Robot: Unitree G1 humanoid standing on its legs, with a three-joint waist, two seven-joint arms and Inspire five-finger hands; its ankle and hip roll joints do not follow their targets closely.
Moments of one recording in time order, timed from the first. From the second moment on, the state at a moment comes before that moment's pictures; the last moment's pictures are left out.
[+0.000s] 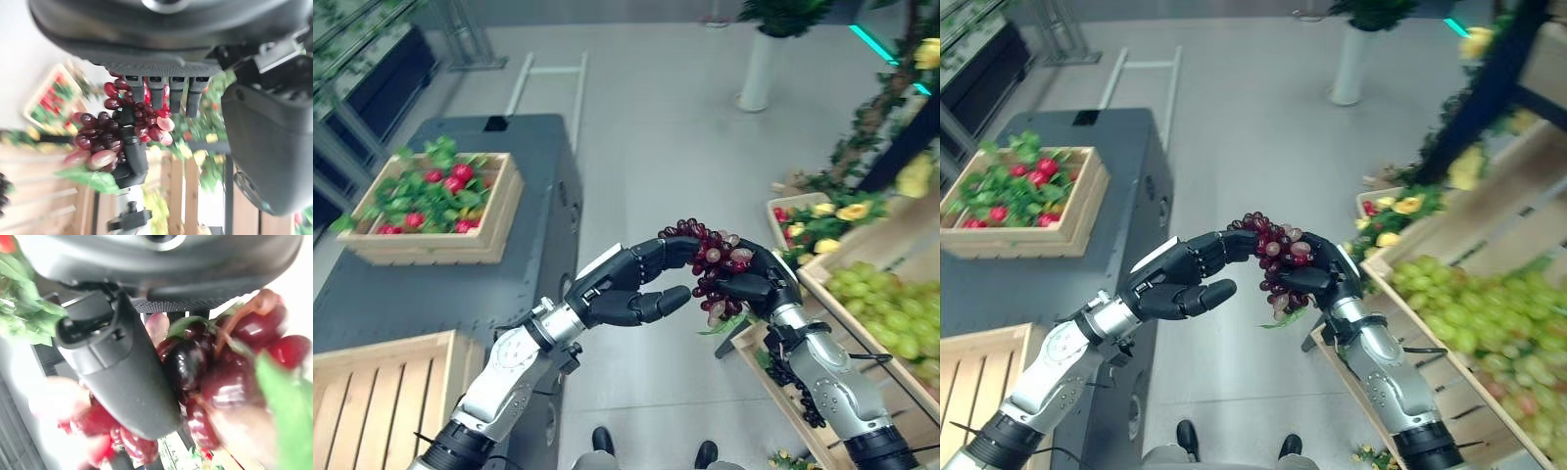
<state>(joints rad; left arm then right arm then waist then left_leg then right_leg) -0.08 0.58 -0.30 -0.16 -0.61 -0.20 -0.46 -0.03 -0.49 0.22 -0.13 0.75 0.09 -0.01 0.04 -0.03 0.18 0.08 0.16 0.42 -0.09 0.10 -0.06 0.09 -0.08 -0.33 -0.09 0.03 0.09</state>
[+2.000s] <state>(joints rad) -0.10 0.70 -0.60 -0.08 -0.52 0.15 -1.18 0.06 -0.52 0.29 0.32 0.83 0.24 0.31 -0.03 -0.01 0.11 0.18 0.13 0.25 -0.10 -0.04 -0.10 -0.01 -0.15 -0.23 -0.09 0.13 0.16</state>
